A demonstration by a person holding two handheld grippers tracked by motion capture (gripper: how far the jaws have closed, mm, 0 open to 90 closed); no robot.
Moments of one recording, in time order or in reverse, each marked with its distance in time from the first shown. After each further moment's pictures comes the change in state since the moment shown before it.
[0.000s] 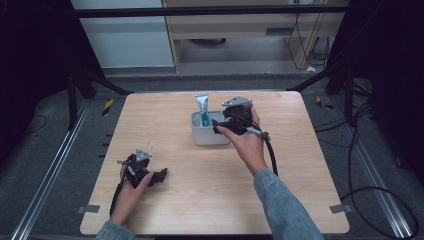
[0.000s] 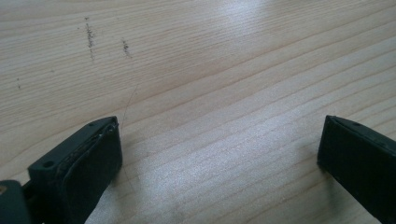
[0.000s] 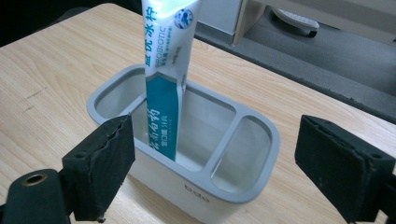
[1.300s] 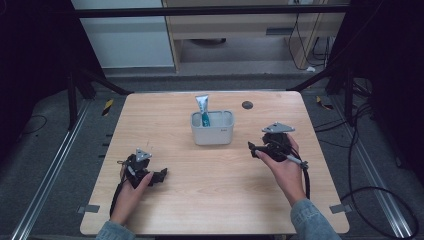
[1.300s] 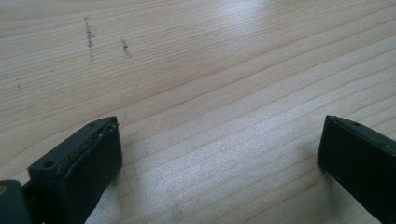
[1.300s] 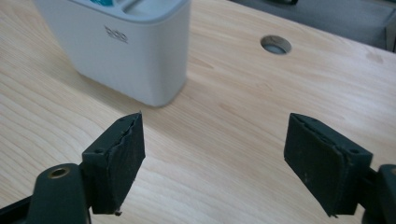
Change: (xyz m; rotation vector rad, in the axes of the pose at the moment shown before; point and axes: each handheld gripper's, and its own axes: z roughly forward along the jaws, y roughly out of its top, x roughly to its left) left arm 0.000 0.000 0.000 0.000 -0.001 0.001; right arm -0.055 -0.101 -0.060 0.061 -0.047 0.062
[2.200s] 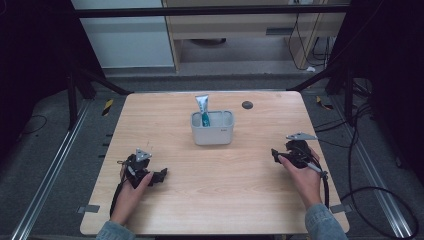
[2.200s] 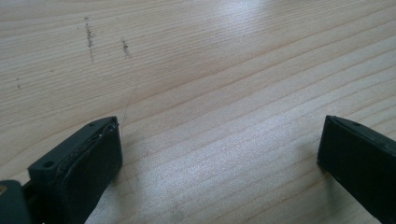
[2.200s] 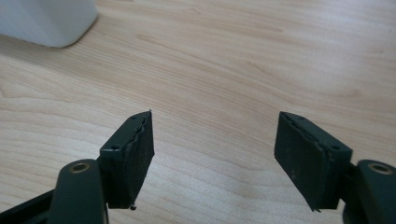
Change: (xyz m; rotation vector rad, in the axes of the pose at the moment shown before) left arm 0.000 0.000 0.000 0.000 0.000 0.000; right arm -0.061 -0.059 0.008 0.090 -0.071 0.150
